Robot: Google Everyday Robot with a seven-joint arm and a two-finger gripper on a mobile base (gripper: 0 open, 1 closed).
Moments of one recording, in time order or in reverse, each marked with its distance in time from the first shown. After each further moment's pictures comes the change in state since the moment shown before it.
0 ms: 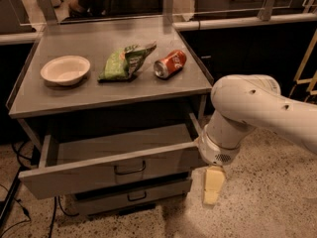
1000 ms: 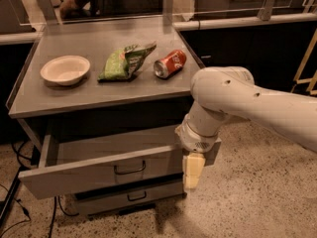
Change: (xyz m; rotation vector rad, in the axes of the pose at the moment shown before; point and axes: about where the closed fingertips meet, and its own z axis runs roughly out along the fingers) arm -0.051 -0.043 0.009 0.045 -0.046 -0.102
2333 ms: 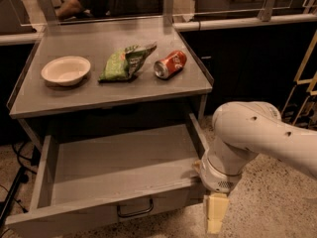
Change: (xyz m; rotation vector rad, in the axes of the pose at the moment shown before) arm 0.047 0.098 0.023 -0.124 0.018 0.053
